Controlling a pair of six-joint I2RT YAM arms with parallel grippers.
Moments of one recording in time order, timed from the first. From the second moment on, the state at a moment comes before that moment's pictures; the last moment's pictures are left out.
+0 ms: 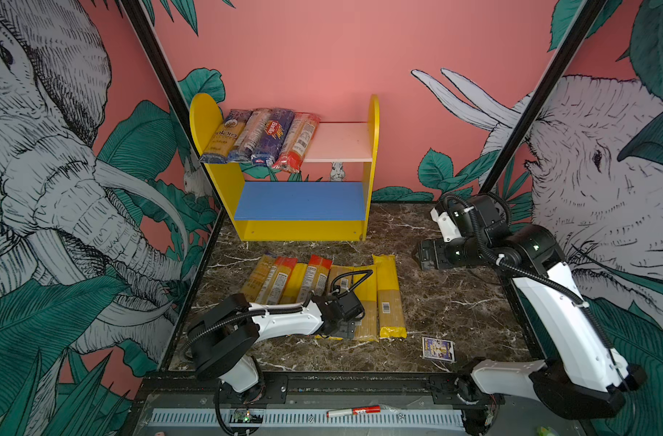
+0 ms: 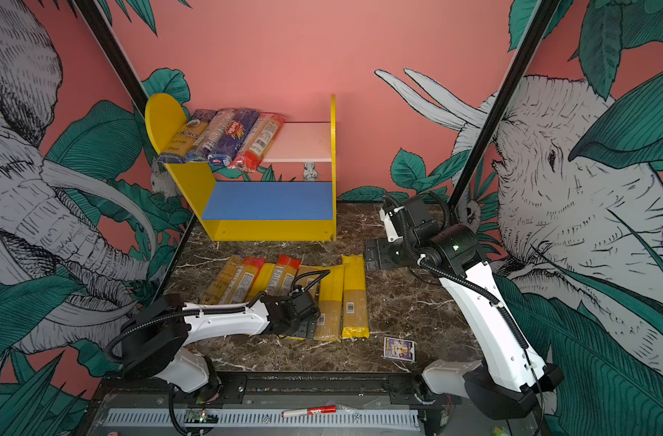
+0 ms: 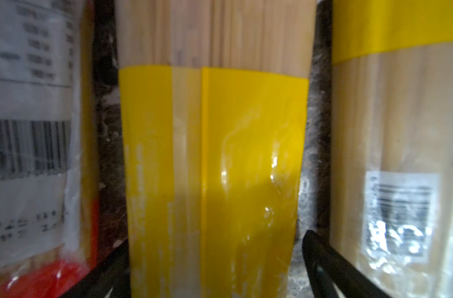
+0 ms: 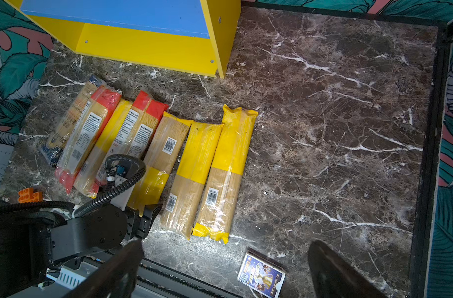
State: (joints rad) left arm -1.09 1.57 0.80 -0.57 -0.19 -0.91; right arm 0.55 1.29 1.79 -1.43 0.06 0.30
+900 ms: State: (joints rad) left arm -1.11 1.41 0.69 -0.58 -0.20 -0.93; right arm 0.55 1.33 1.79 -1.42 0.03 0.30
